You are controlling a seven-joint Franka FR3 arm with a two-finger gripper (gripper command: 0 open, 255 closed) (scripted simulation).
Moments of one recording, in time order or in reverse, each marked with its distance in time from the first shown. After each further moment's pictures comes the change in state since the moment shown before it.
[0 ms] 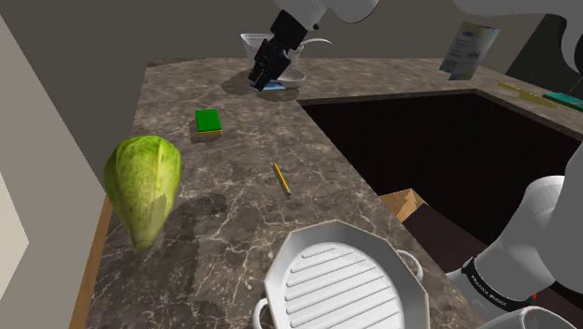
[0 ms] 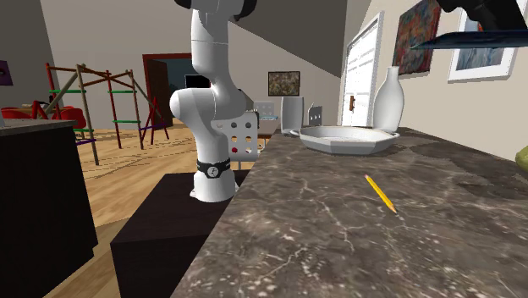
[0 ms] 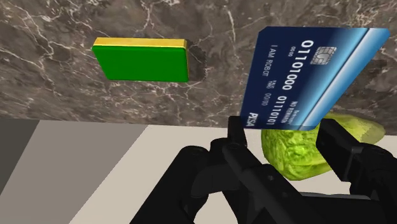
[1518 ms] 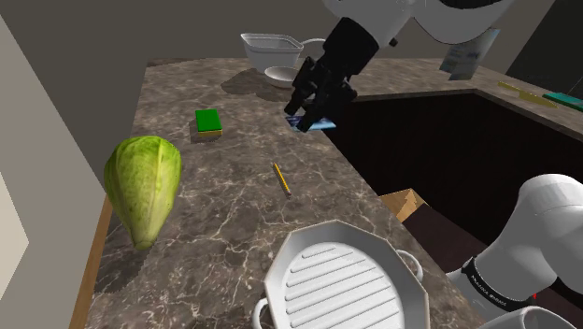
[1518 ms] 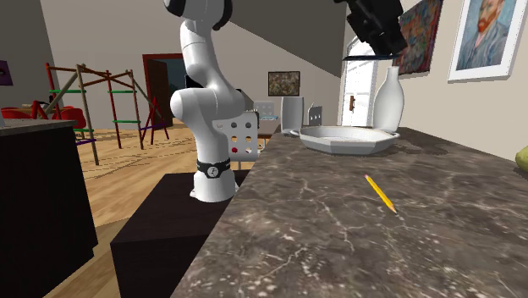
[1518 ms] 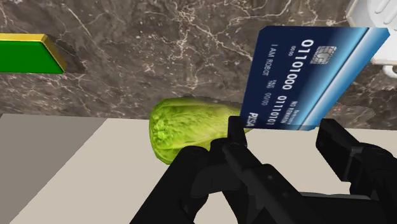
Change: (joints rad) arm 0.120 -0.602 0.159 -0.644 -0.068 0.171 0.243
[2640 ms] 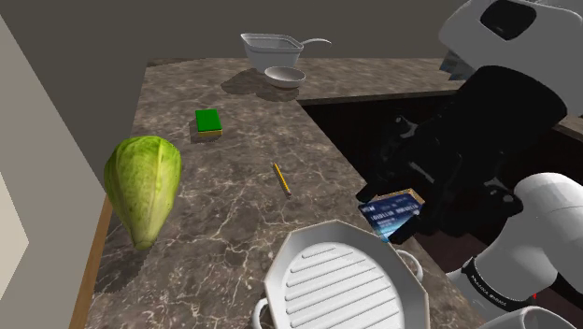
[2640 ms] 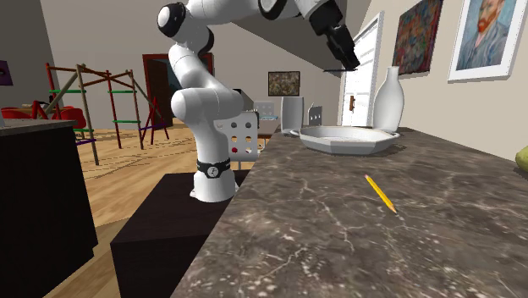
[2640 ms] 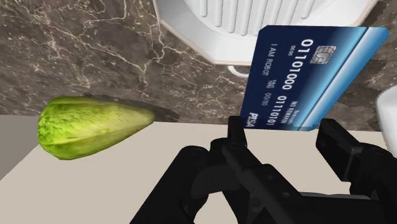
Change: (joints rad) arm 0.119 -0.447 0.292 -0.302 0.068 -0.003 0.367
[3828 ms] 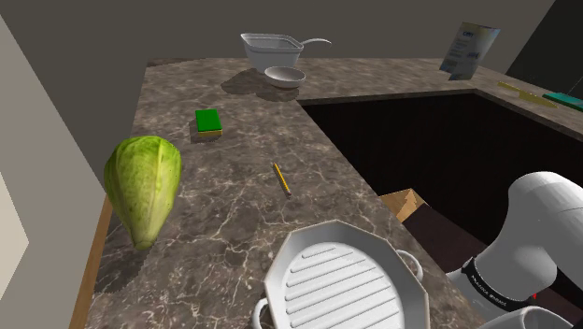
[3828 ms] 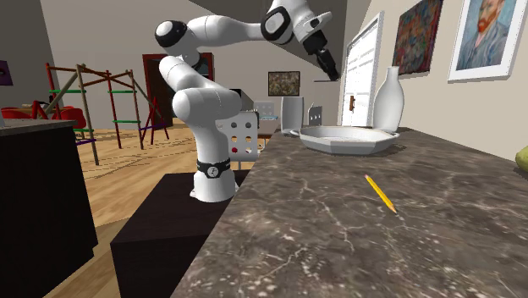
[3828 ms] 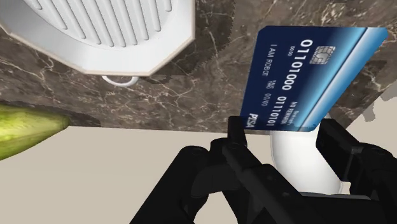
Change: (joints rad) arm 0.131 -0.203 0.345 -0.012 0.123 -0.036 0.391
